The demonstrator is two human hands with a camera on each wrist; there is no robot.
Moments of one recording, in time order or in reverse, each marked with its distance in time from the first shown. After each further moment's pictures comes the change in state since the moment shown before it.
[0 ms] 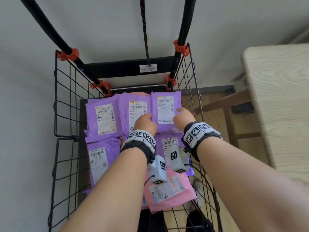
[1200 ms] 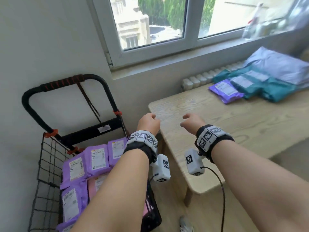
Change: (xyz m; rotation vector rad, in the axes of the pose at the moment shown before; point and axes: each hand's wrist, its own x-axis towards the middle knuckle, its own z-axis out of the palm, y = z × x) left_hand -0.292 0.245 0.085 0.092 0.132 0.541; right_hand -0.237 0.212 -0.294 0.177 0.455 -0.220
